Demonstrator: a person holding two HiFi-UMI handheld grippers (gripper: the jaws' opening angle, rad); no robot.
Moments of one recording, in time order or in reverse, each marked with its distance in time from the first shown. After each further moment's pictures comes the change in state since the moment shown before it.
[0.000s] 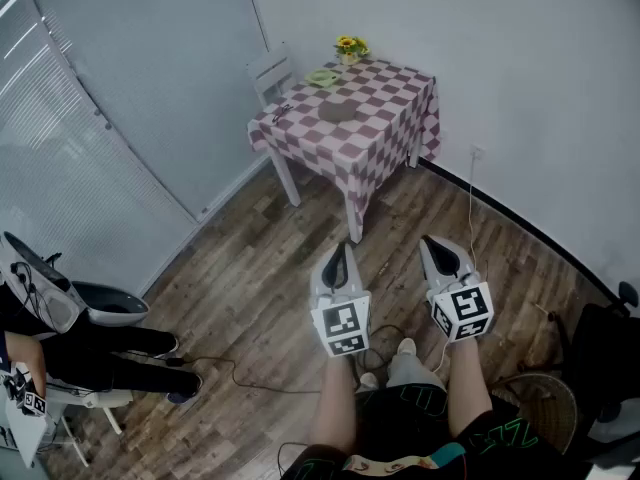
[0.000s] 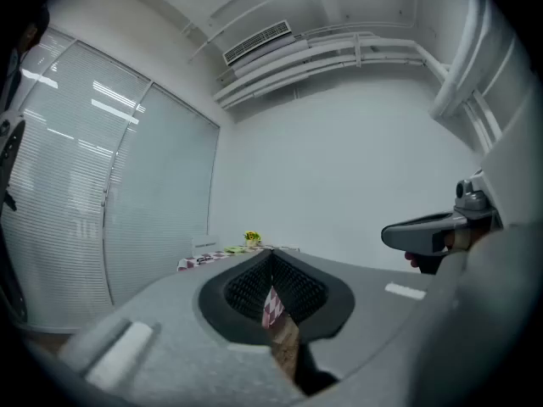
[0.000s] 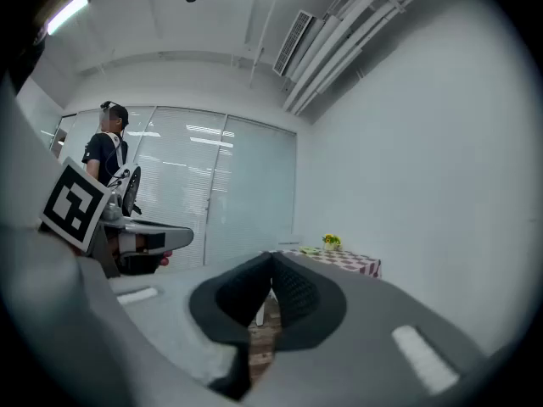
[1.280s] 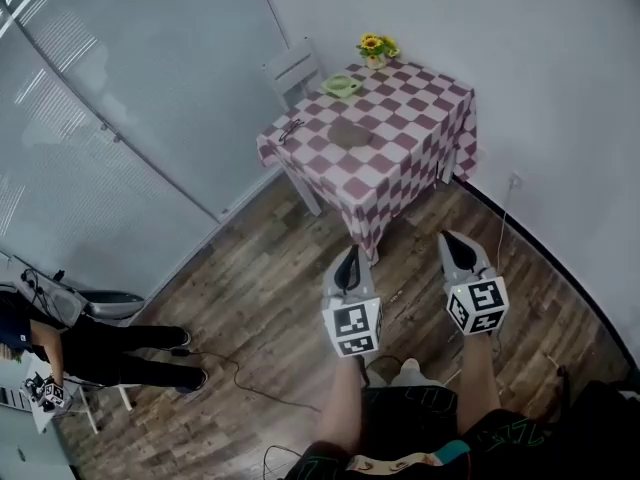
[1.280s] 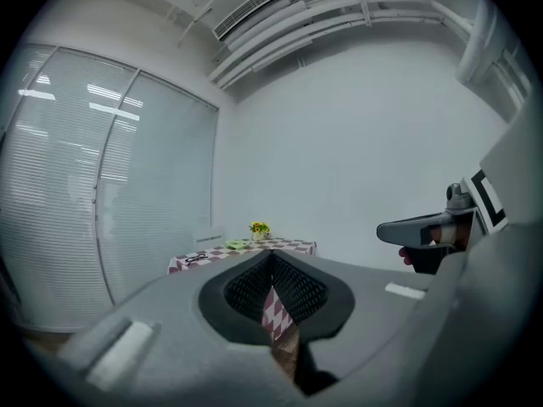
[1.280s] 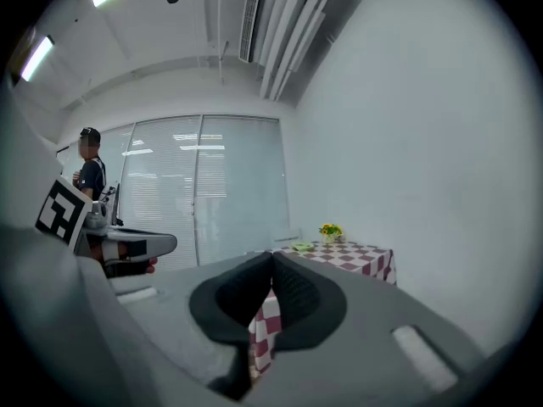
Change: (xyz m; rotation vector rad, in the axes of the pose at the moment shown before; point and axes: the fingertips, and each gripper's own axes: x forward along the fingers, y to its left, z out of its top) left arm 0.222 -0.047 -0.012 0.024 0.085 0.128; right arm 0.173 -0.205 -0.029 0.128 0.026 0.110
